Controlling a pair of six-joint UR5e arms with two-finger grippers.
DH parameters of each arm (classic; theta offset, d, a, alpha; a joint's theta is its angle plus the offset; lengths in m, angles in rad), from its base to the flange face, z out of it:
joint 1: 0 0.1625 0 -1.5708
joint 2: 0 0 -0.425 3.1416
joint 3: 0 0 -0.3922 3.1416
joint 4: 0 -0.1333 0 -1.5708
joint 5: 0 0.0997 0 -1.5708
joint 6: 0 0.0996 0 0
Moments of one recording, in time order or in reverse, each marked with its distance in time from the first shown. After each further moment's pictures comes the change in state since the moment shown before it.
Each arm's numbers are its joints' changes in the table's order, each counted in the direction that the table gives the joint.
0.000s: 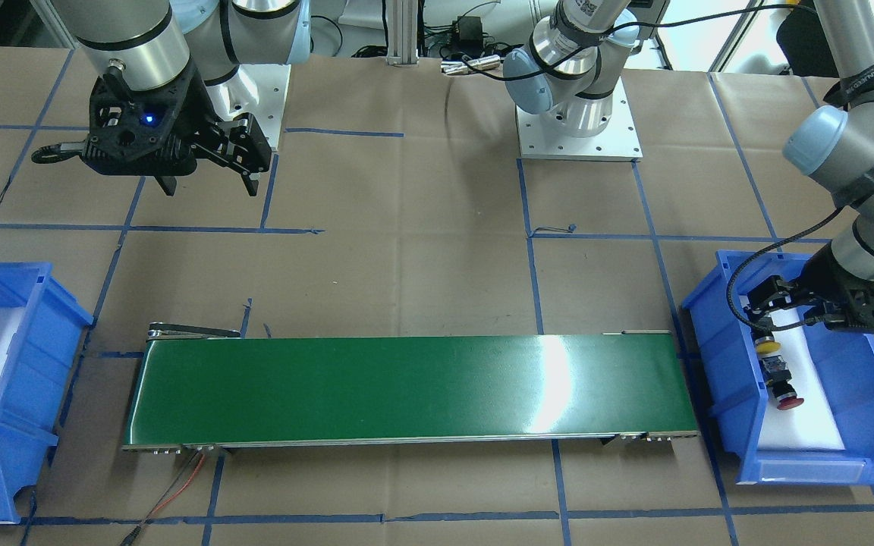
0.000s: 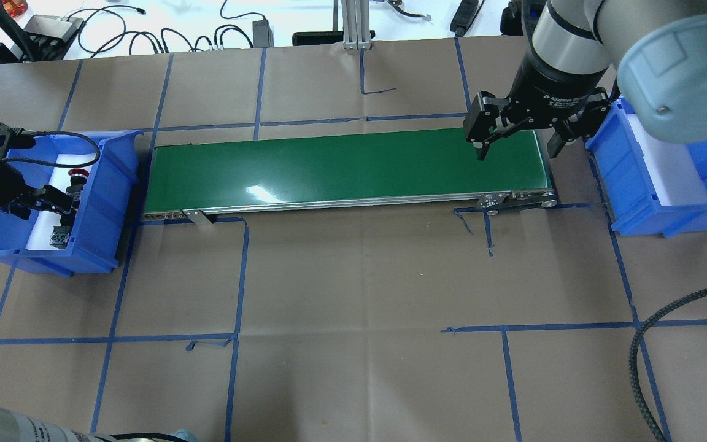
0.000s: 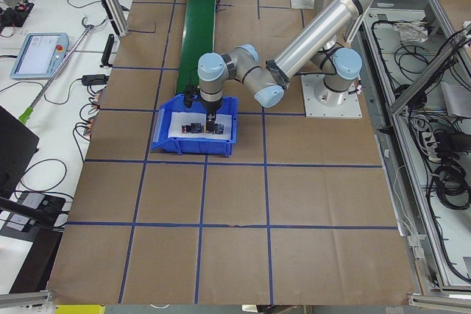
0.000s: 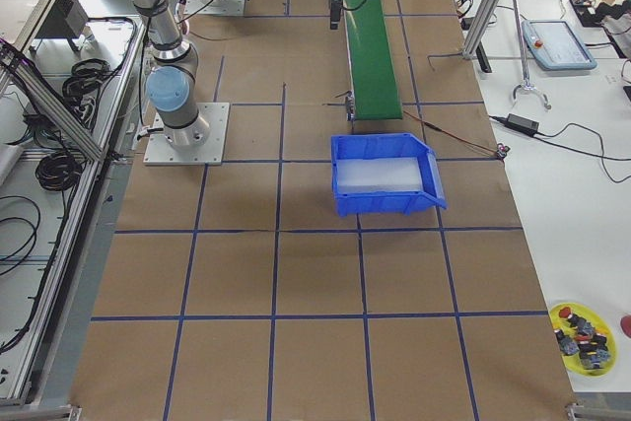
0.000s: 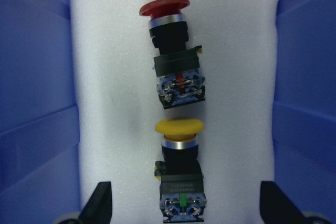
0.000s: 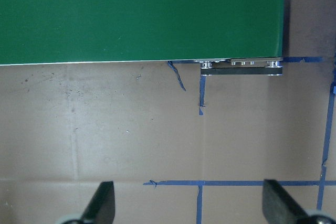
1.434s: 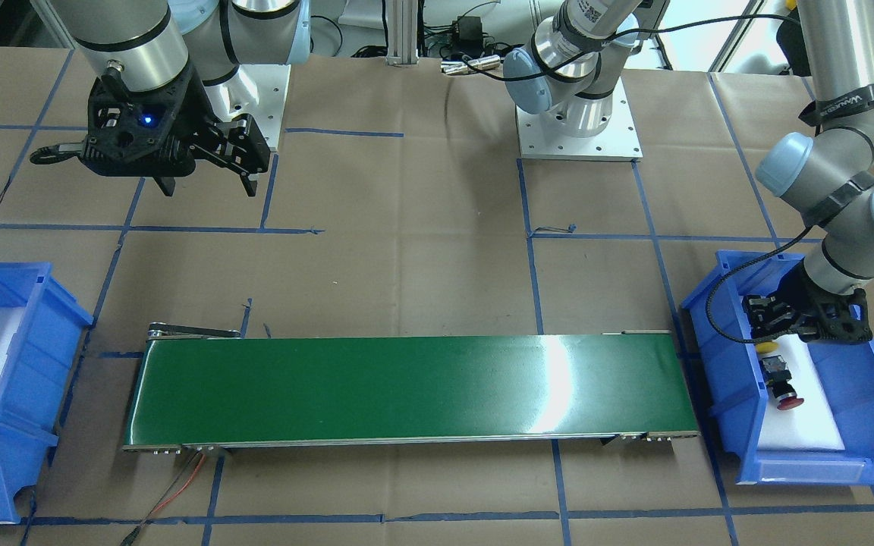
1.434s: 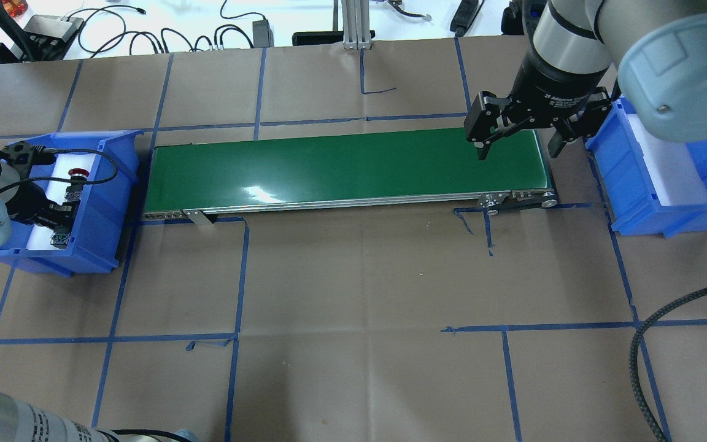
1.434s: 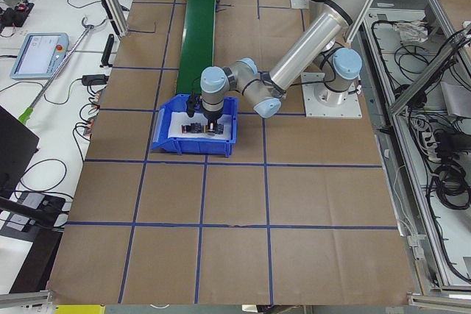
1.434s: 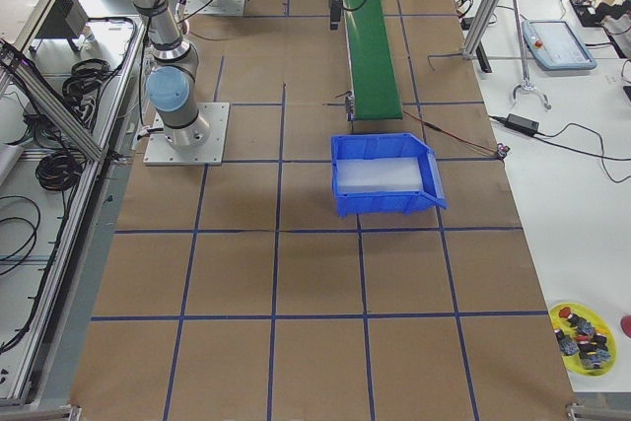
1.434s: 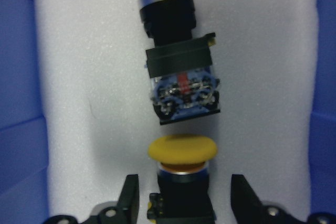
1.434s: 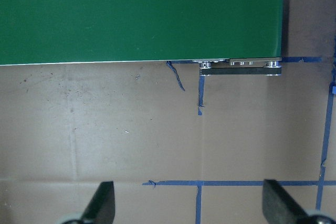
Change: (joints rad) left arm -0.002 0.046 -0.068 -0.138 0.003 -0.004; right arm -0.002 0.000 0.000 0.000 -0.001 -0.002
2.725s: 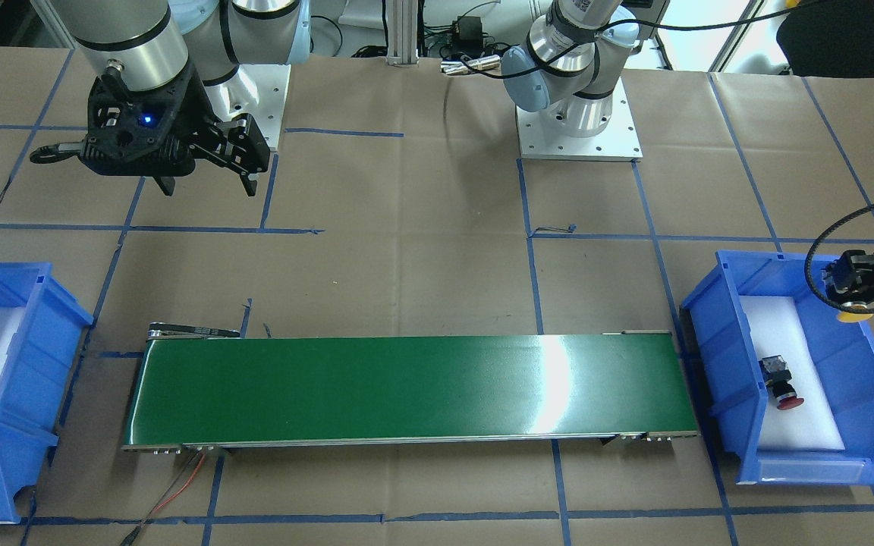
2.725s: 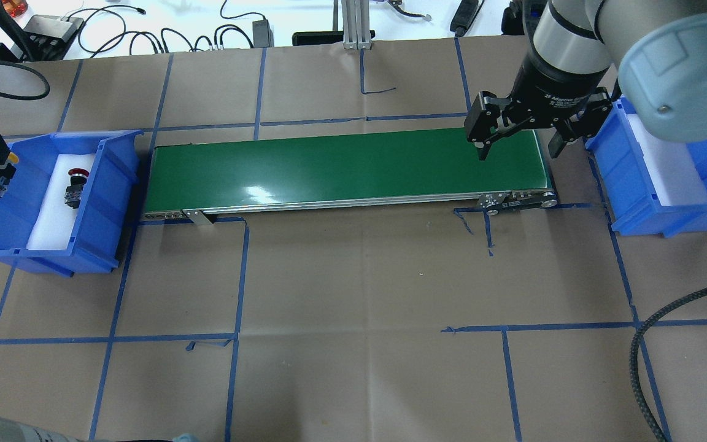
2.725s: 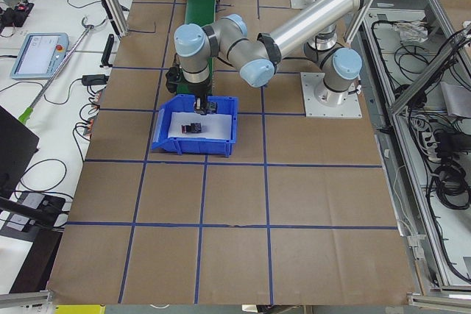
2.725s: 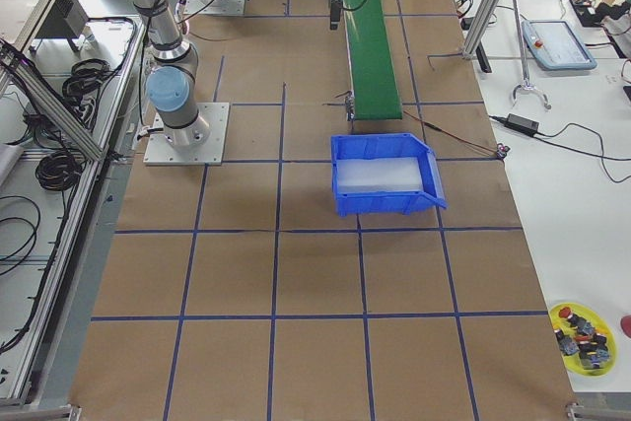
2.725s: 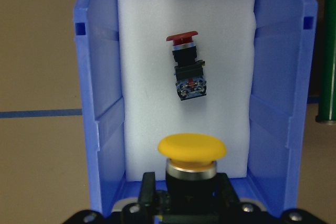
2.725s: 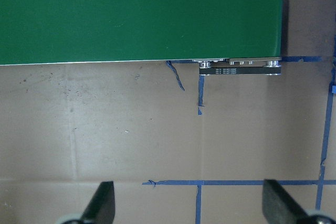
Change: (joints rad) left arm -0.063 -0.085 0.425 0.588 0.054 -0.055; right arm 0.000 0.000 0.000 -0.001 -0.002 0.002
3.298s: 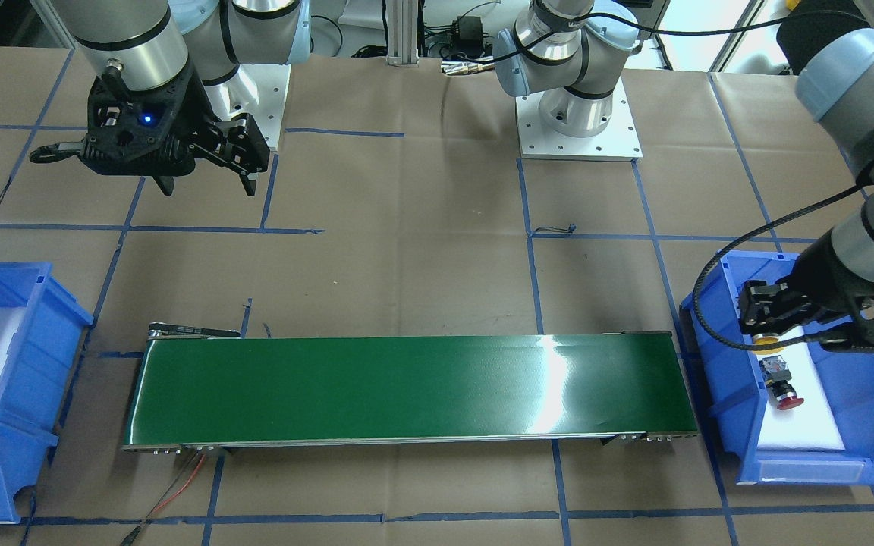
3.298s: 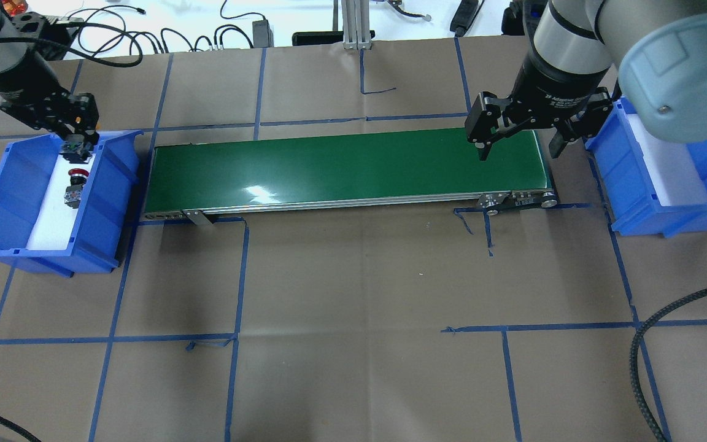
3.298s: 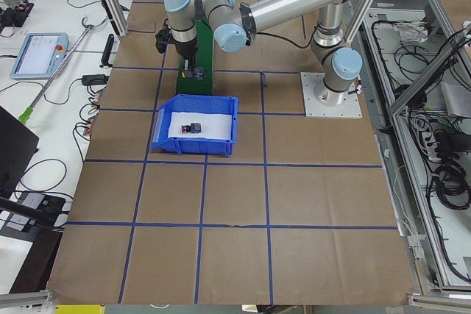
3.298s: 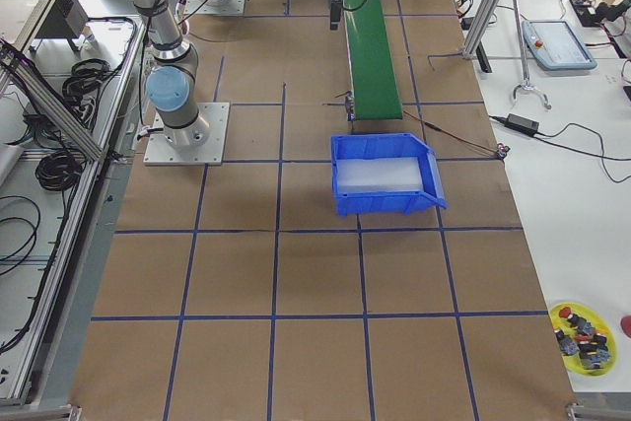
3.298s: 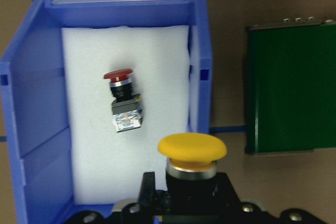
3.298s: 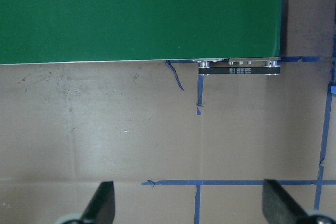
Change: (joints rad) left arm -0.270 0.010 0.020 -0.010 -0.007 -0.317; right arm 0.000 0.000 0.000 0.000 -0.003 -0.004
